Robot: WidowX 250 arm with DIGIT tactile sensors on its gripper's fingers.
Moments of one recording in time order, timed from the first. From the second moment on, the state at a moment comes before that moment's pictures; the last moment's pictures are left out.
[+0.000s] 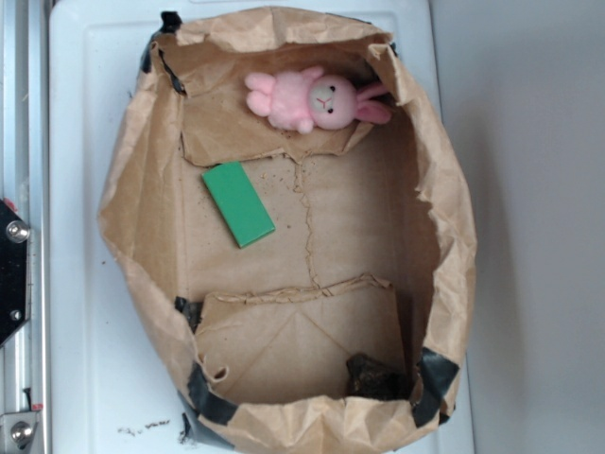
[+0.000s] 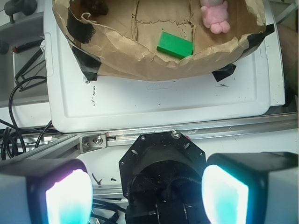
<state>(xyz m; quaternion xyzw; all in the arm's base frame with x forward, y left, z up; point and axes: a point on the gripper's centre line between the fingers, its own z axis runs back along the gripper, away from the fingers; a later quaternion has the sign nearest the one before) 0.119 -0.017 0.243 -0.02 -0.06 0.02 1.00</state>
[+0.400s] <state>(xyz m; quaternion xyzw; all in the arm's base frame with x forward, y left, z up) 0.118 -0.018 0.240 -0.02 -0.05 0.02 1.00</state>
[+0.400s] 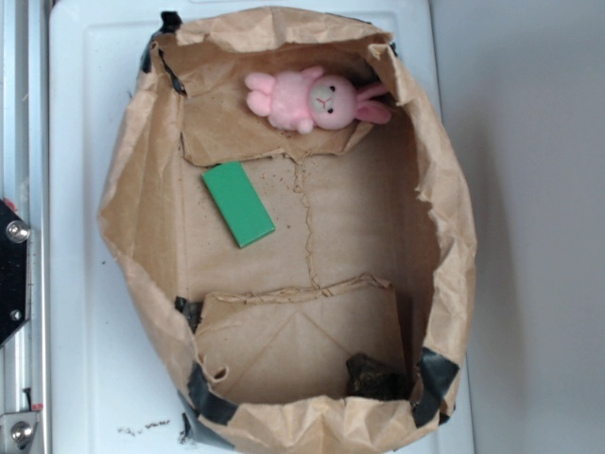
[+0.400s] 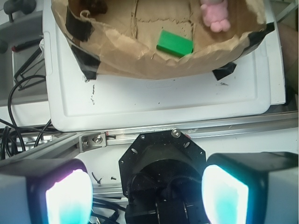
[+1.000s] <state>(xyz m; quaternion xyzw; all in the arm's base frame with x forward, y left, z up) 0.264 -0.021 0.173 0.00 -0.11 -0.02 0.99</state>
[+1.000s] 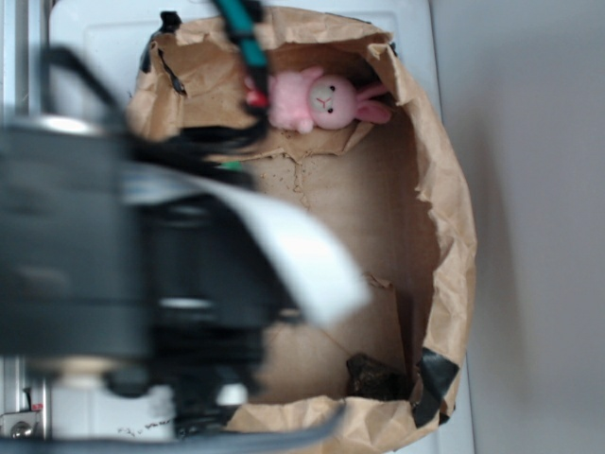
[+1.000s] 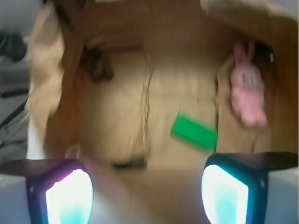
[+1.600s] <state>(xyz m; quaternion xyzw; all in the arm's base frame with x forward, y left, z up) 0.313 0.000 0.107 -0.02 -0.09 -0.13 0.99</state>
